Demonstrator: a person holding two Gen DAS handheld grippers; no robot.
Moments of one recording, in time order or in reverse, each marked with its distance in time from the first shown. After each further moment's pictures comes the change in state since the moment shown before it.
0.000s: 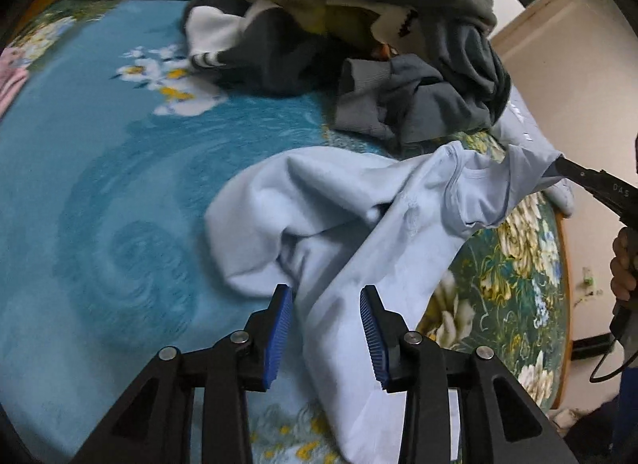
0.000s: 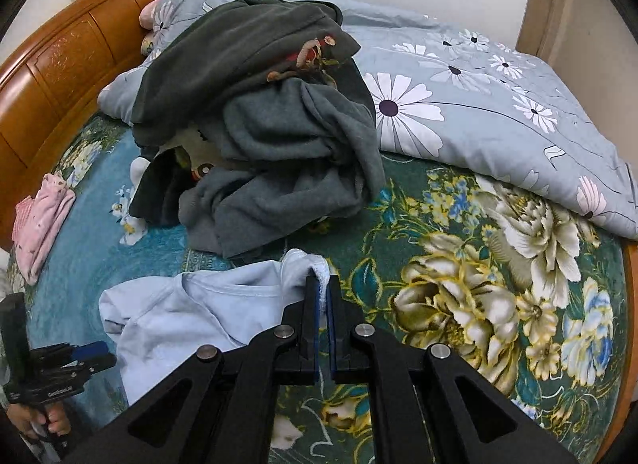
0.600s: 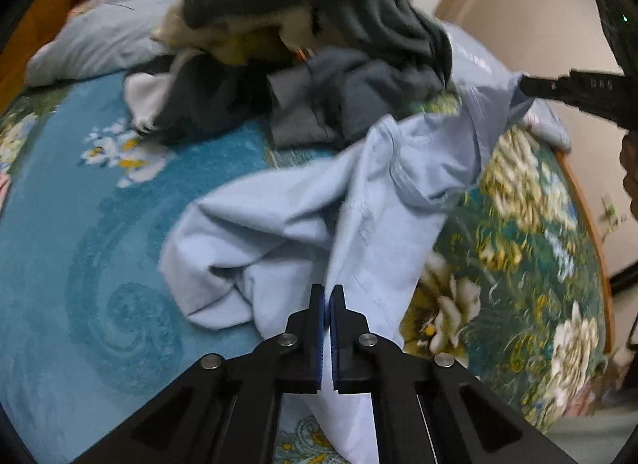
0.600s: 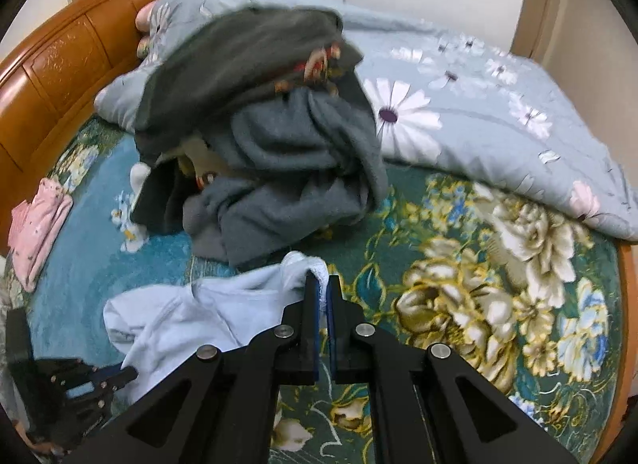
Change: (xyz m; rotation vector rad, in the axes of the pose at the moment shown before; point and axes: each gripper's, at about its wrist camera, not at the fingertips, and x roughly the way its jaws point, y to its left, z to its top) left arm -0.031 -0.059 -0.008 0.228 -0.099 0.092; right arm -0.021 0.018 0.007 0.012 -0.043 -0.038
